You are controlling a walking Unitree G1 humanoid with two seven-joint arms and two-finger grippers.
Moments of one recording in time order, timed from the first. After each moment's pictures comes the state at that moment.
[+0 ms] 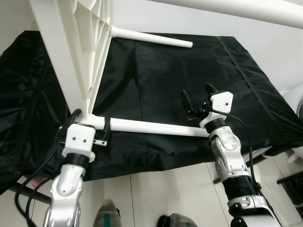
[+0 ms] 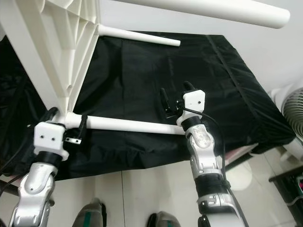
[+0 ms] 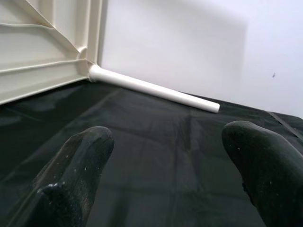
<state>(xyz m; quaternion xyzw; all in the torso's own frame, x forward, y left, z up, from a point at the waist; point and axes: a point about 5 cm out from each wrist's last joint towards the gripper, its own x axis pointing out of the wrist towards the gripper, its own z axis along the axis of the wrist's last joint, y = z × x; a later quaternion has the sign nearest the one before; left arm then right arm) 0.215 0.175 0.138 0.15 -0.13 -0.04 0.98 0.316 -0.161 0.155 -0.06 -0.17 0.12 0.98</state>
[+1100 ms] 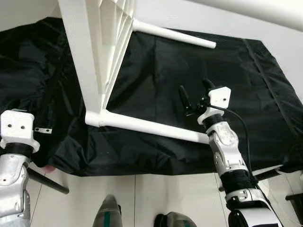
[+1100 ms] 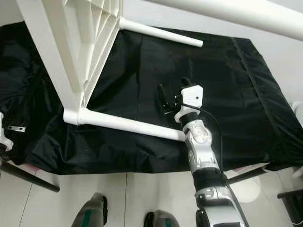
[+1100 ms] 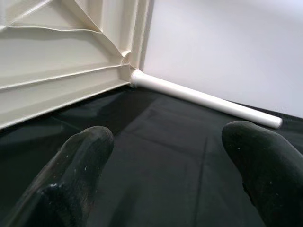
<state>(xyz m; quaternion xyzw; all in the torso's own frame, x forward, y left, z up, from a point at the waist) 0.259 0.283 0.162 0.22 -0.09 0.06 0.97 0.326 -0.146 0.160 -0.04 -0.19 0.14 0.97</state>
